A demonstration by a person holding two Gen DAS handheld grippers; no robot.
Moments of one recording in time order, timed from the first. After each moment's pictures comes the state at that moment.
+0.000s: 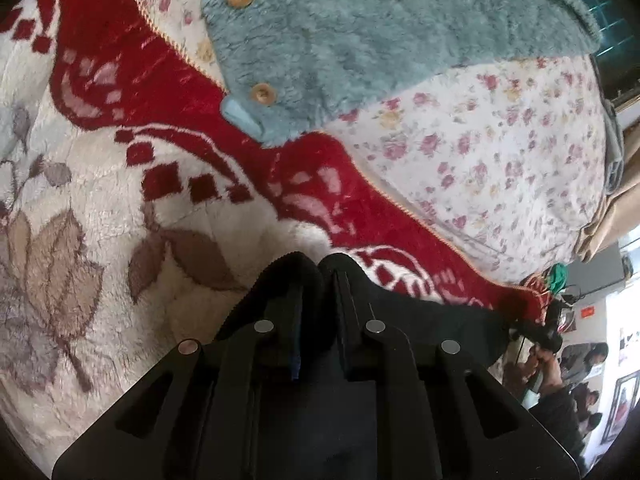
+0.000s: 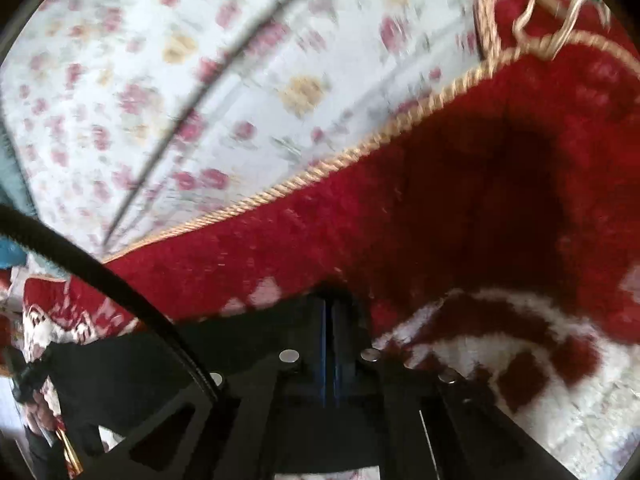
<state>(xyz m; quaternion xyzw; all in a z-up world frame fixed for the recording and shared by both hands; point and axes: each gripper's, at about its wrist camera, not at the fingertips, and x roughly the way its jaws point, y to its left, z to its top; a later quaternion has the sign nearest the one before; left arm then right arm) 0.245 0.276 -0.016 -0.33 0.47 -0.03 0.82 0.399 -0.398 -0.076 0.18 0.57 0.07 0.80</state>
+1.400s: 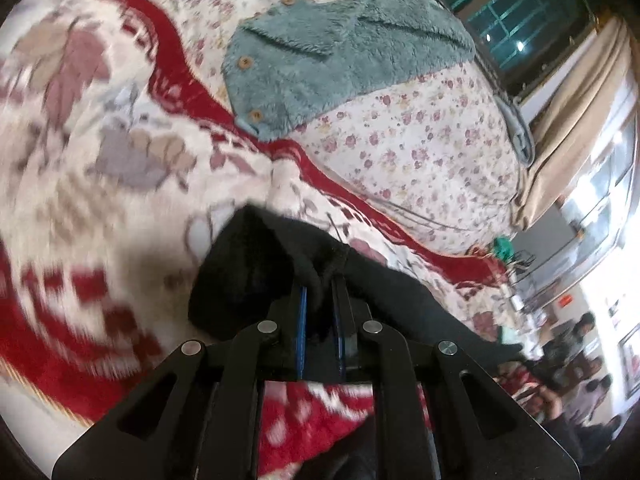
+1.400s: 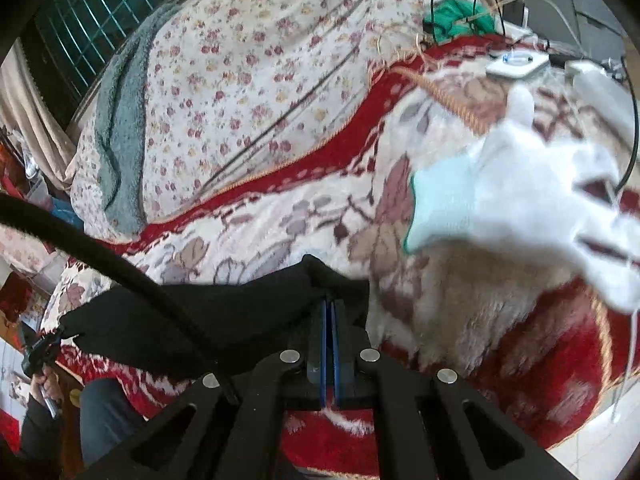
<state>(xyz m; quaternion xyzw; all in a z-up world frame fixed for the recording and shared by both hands) 0.020 0.270 0.010 -0.30 0.33 -0.09 0.89 0.044 -0.414 -0.003 0.20 0.40 0.07 0.89</state>
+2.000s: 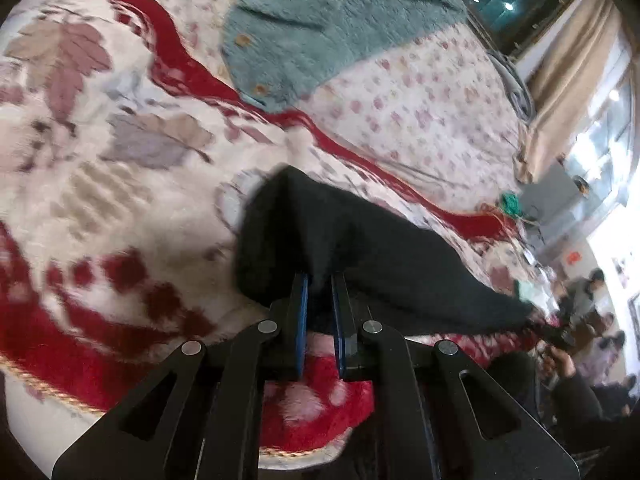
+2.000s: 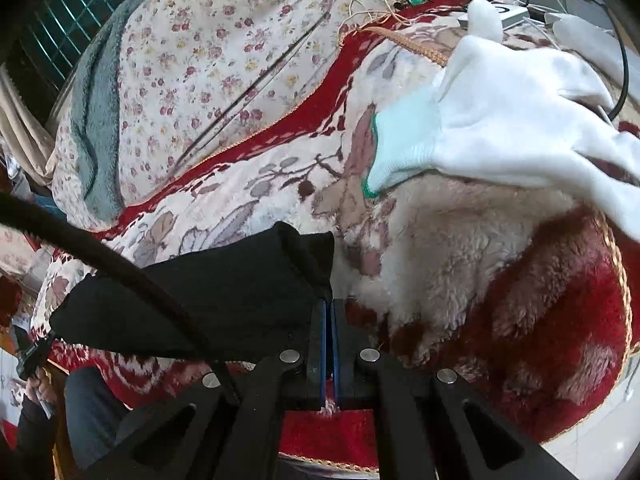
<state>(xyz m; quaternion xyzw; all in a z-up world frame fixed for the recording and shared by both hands) -0.002 0.294 -0.018 -0.26 0.36 -0.10 0.89 0.043 -0.422 -0.044 0.21 0.45 0.05 0.87</state>
